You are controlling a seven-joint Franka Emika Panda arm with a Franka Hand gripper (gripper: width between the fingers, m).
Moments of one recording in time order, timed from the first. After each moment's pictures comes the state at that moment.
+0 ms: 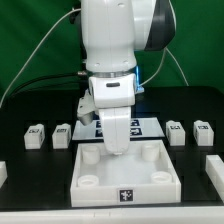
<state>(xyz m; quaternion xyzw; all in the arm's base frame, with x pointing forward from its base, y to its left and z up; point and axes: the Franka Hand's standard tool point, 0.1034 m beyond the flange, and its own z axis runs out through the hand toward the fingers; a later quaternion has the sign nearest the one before) 0.440 -0.007 0.012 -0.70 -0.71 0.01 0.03</state>
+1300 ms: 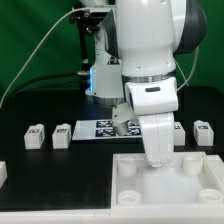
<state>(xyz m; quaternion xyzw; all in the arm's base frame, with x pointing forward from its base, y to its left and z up) 0.489 0.058 0.010 -0.71 -0.70 -0.03 0.03</state>
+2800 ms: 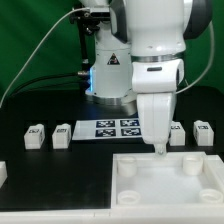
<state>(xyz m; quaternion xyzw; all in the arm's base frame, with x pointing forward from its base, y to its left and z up) 0.482 0.077 0.040 -0.80 -0.59 -0.03 0.02</state>
